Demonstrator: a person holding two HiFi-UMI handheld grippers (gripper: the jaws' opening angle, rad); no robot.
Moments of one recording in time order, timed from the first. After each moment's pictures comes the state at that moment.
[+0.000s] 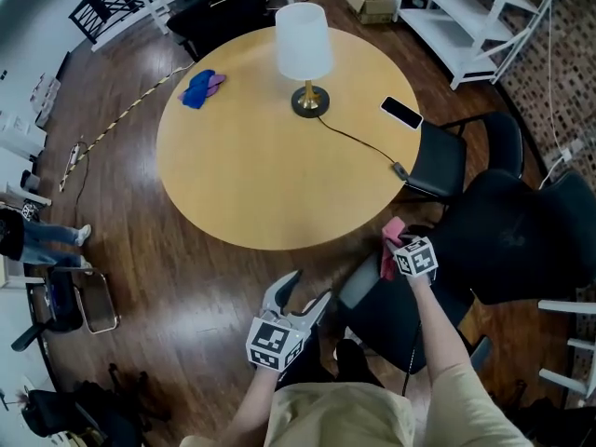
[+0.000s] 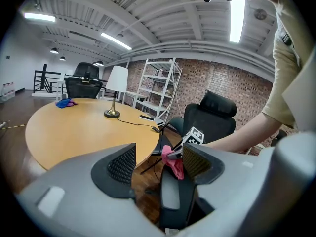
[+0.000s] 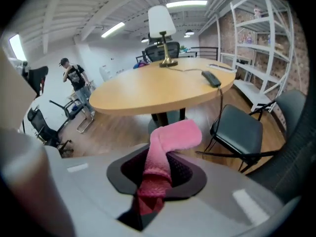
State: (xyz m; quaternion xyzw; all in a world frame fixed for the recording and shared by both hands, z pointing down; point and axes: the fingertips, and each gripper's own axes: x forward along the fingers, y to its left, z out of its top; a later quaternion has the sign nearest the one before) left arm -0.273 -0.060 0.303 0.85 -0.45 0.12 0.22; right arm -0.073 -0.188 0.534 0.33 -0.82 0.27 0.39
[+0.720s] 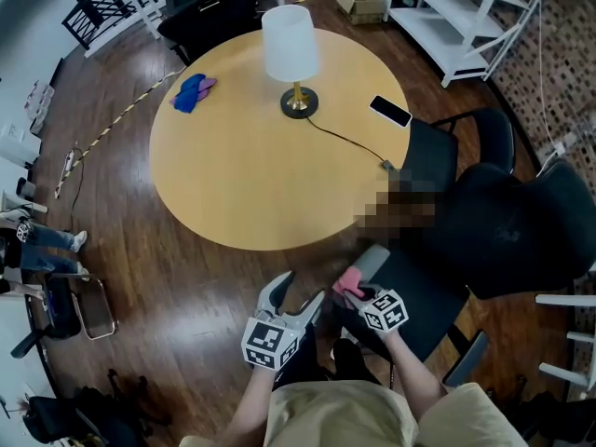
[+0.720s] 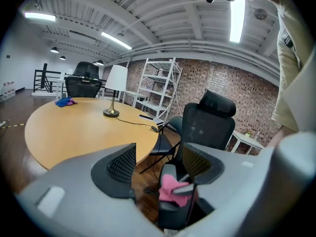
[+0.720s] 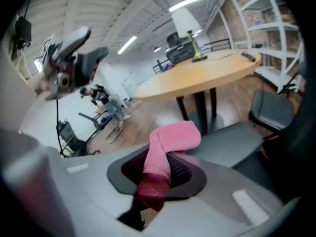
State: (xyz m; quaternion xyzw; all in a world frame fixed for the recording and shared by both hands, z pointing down) left arm -0.268 -0.059 0.308 0.85 -0.46 0.12 0.23; right arm -0.166 -0.026 0.531 0.24 -0.87 0.33 0.28
